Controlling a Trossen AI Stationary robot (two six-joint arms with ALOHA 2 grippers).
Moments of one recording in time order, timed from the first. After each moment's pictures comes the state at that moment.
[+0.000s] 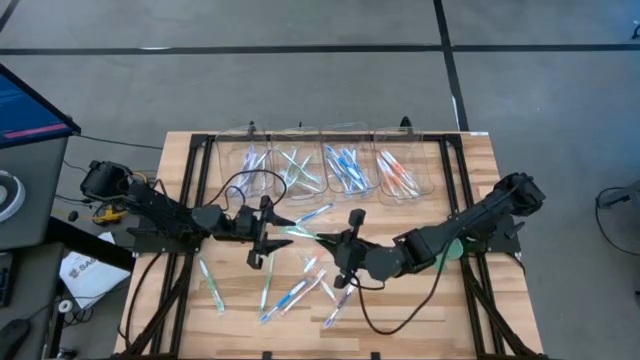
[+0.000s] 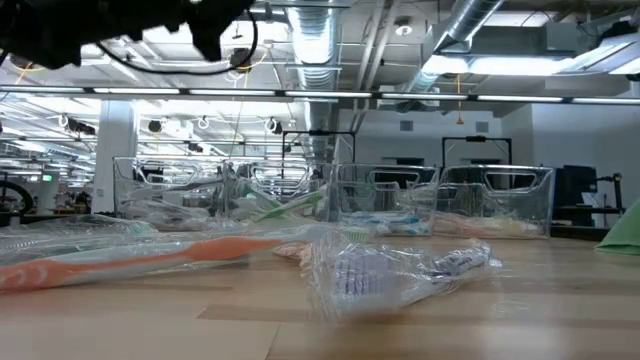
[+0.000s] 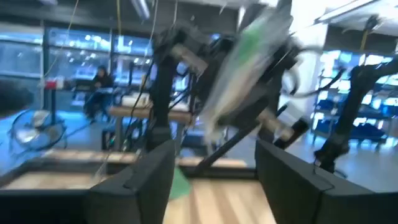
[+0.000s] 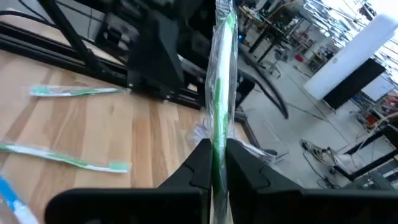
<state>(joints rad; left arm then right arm) -0.27 1.28 0.34 1.18 -0.18 -0.05 0.47 1.64 1.25 0.03 0.83 -0.27</state>
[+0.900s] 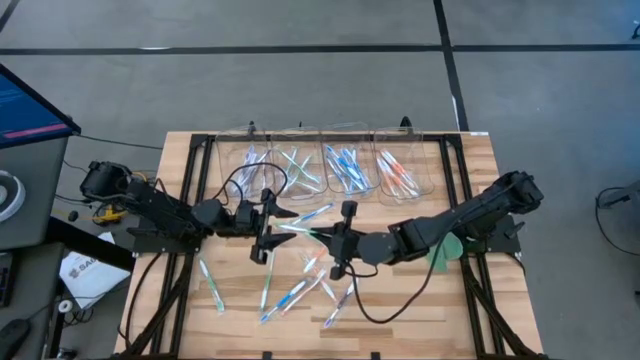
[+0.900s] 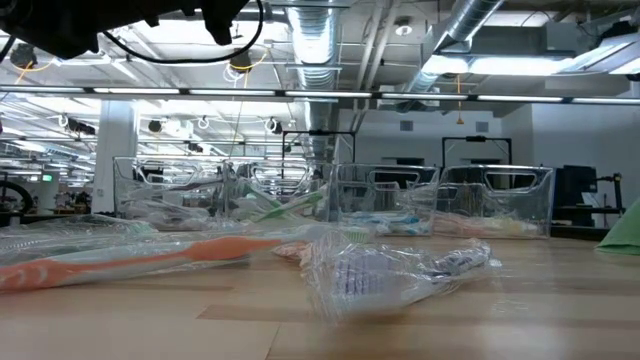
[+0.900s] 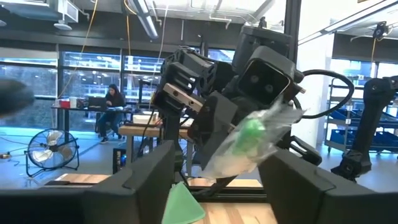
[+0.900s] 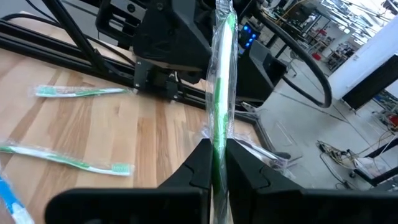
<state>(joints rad) -0.23 1.28 0.41 1.18 -0.18 0.00 0.39 1.64 1.25 0.04 0.70 -0.27</state>
